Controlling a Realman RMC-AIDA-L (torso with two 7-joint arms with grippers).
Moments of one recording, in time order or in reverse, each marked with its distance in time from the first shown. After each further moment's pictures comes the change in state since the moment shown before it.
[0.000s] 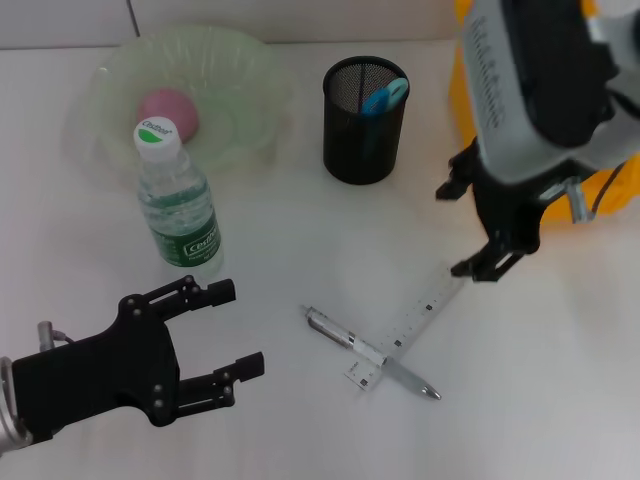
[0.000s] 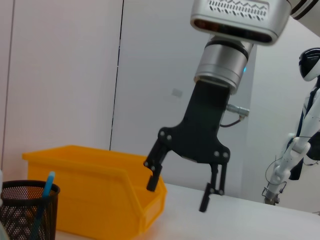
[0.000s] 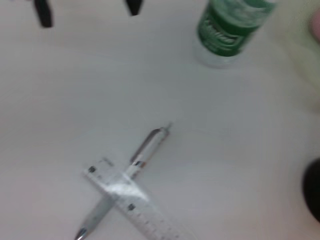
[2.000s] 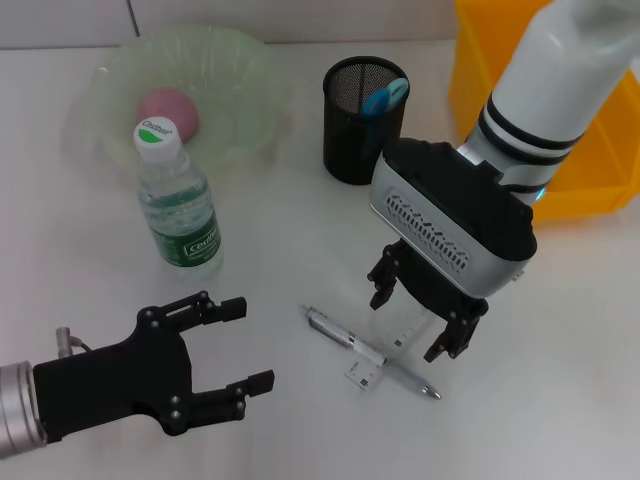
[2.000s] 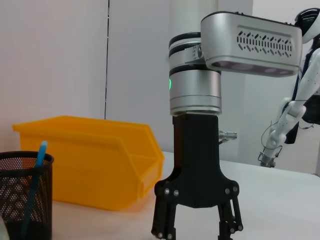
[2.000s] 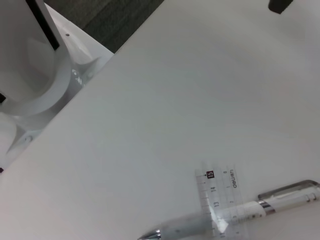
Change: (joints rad) left arm -0.014 -0.017 -0.018 0.019 0.103 -0.058 0.024; right arm 0.288 0.004 -0.152 0.731 0.172 0.238 -0.624
